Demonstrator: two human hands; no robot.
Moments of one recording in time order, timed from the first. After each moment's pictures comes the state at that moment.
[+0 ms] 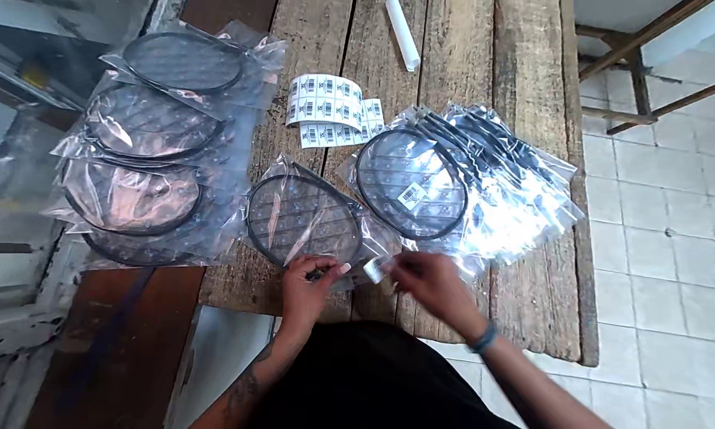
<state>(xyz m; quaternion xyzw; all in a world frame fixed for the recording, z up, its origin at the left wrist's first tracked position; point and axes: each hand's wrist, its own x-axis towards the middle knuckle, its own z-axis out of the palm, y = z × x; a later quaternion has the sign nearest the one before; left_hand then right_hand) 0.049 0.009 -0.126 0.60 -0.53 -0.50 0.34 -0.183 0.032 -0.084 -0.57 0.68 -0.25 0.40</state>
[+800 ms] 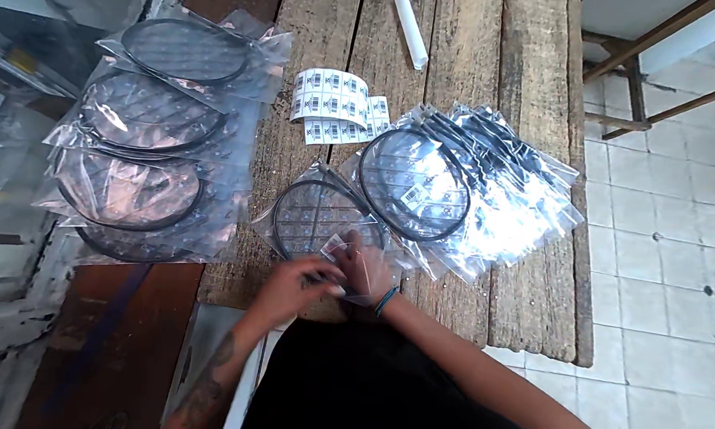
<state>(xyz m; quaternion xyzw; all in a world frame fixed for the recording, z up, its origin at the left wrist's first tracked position) 0.099 -0.020 -0.113 0.44 -0.71 -0.50 0.23 -0.089 -0.008 -0.126 -0.60 0.72 -0.07 0.34</state>
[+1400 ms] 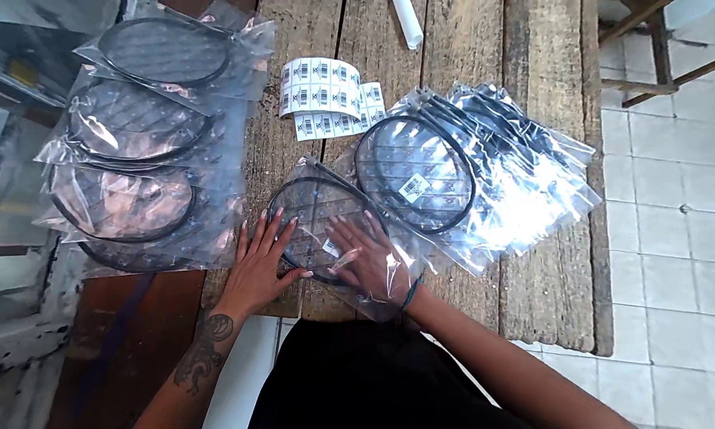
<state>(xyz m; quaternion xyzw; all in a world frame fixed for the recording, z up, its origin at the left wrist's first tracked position) 0.148 -0.053 -0.170 0.47 -0.87 -0.16 0.04 -0.126 0.000 -0.176 -0.85 0.49 -0.15 0.10</state>
